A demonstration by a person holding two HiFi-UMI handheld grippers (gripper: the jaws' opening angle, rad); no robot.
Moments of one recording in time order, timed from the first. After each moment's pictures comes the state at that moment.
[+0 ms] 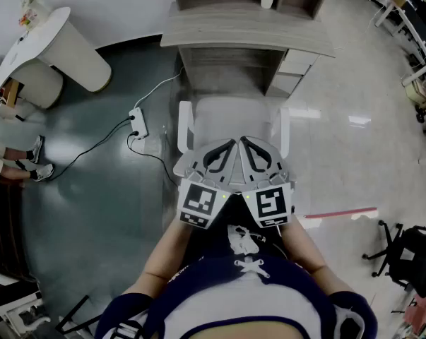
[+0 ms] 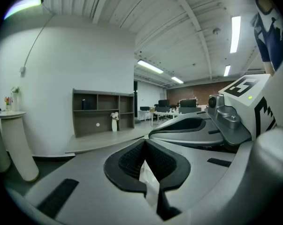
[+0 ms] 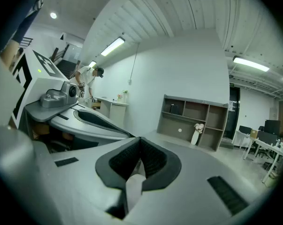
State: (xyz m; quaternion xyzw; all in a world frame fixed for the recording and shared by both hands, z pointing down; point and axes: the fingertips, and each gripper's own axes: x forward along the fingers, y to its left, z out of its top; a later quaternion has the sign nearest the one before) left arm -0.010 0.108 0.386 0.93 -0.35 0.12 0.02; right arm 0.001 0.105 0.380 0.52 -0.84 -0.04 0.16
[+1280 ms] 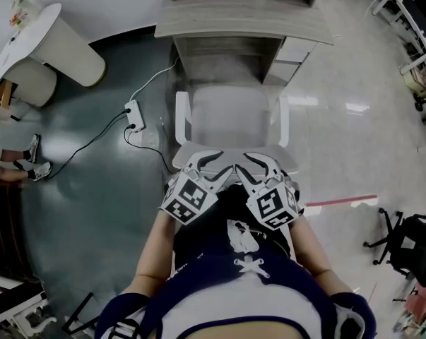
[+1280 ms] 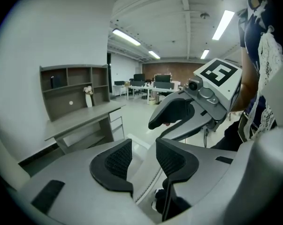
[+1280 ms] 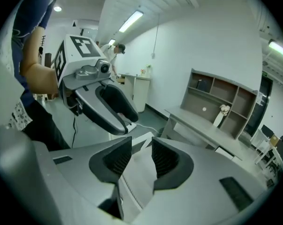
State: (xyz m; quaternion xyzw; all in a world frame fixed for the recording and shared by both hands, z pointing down) left arm -0.032 0.161 0.476 0.94 -0.17 0.30 0.04; right arm -0.014 0.166 0.474 0.38 -0.87 0.02 0.32
